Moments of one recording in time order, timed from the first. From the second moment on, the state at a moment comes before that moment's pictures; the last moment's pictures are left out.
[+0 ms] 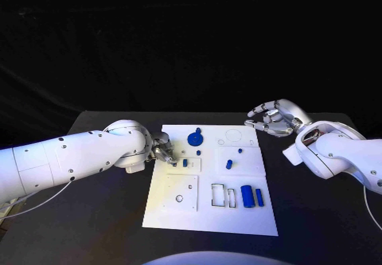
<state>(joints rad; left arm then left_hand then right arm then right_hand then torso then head) 1.26 -0.76 -0.12 1.48 -1.08 0.10 -0.51 1.23 -0.16 0.61 0.25 0.28 0.88 0.06 0.70 0.79 1.32 -0.04 1.15 0.99 1.46 -0.09 1.55 1.31 0.05 1.46 0.02 1.46 1.31 1.29 -0.96 -0.14 1.60 -0.86 -0.51 0.04 1.34 -0.10 0.11 0.29 0.26 0.77 0.17 0.32 0.36 1.28 0.09 1.29 1.23 1.47 0.02 1.50 1.31 0.04 1.45 0.12 1.37 1.31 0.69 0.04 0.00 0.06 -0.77</state>
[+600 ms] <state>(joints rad) 1.26 -0.76 -0.13 1.48 -1.10 0.11 -0.51 1.20 -0.17 0.64 0.22 0.27 0.89 0.05 0.72 0.79 1.33 -0.04 1.17 1.01 1.47 -0.09 1.55 1.31 0.05 1.46 0.02 1.46 1.31 1.29 -0.96 -0.14 1.60 -0.86 -0.51 0.05 1.34 -0.10 0.11 0.29 0.26 0.77 0.17 0.32 0.36 1.28 0.09 1.29 1.23 1.47 0.02 1.50 1.31 0.04 1.45 0.12 1.37 1.31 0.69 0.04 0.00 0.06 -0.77</state>
